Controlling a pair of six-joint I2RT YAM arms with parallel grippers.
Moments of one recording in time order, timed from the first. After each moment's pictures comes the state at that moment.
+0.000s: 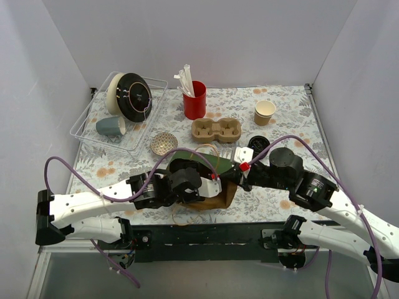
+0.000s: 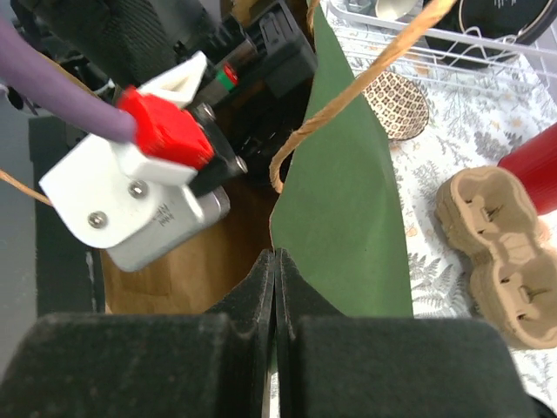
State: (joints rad) left arm -1.29 1.14 1.05 -0.79 -0.51 0.47; right arm 0.99 0.76 0.89 -0.43 -0.31 -0.26
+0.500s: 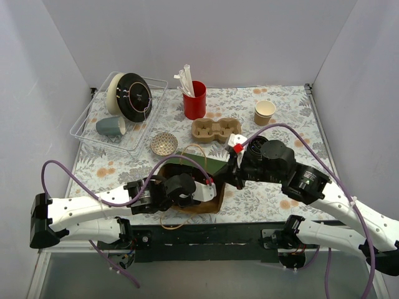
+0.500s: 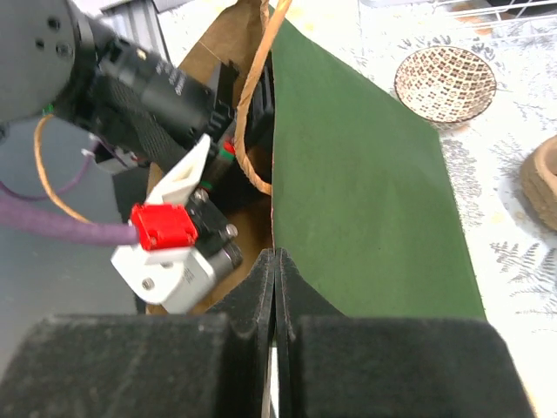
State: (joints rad) left arm -1.29 1.06 0.88 -0.66 -0.51 0.50; right arm 0.99 0.86 0.97 -0.42 -0.33 0.03
